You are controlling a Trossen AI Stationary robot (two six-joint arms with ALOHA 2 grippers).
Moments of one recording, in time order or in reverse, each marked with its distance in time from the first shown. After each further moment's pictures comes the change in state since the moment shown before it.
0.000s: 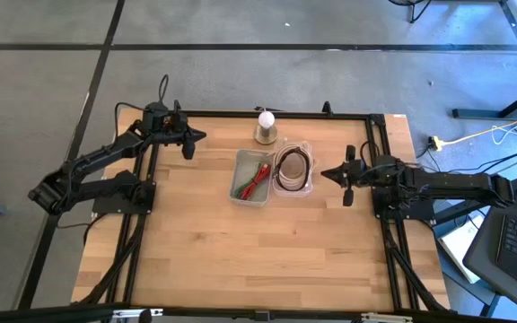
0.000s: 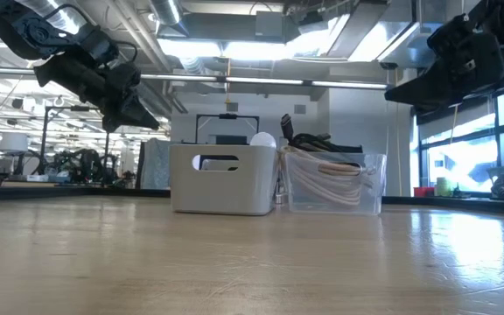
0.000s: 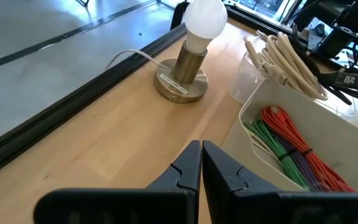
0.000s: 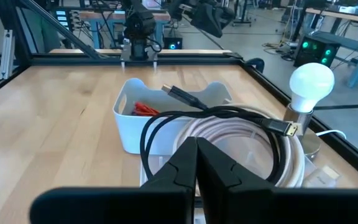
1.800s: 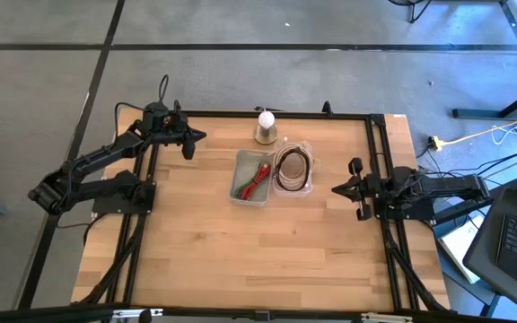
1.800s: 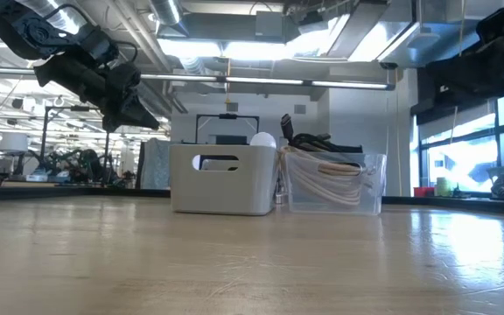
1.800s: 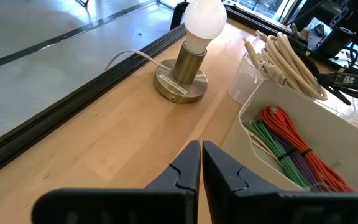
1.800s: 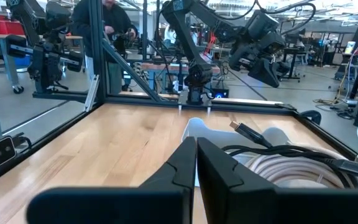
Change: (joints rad) left arm 0.000 0.000 0.000 0.001 0.001 0.000; right arm 0.226 -0.456 -0.150 -0.080 -0.007 -0.001
